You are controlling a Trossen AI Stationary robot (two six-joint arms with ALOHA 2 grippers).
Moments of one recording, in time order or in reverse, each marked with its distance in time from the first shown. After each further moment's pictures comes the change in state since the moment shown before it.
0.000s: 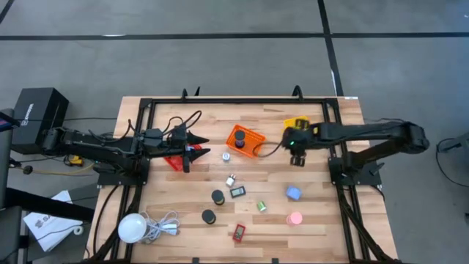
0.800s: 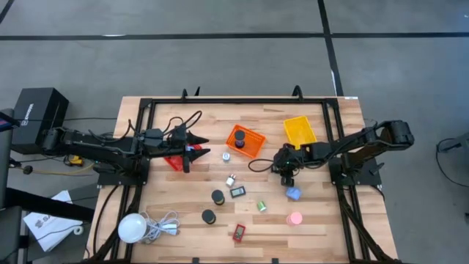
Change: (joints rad) left arm 0.000 0.000 0.000 -0.007 0.000 0.000; right arm 0.128 0.208 -0.349 0.719 -0.263 0.167
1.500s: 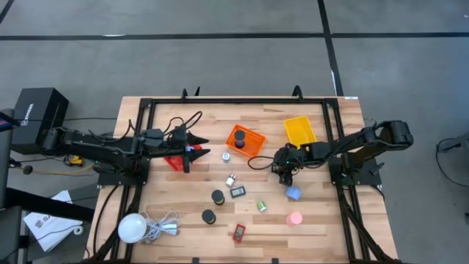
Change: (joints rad) left arm 0.000 0.000 0.000 -0.013 0.000 0.000; right arm -0.005 0.003 -0.001 -0.002 0.005 0.110
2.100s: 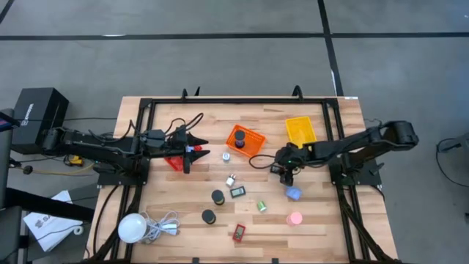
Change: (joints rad) left arm 0.000 0.000 0.000 -0.046 0.000 0.000; right arm 0.007 -0.057 -0.002 -0.016 0.003 0.032
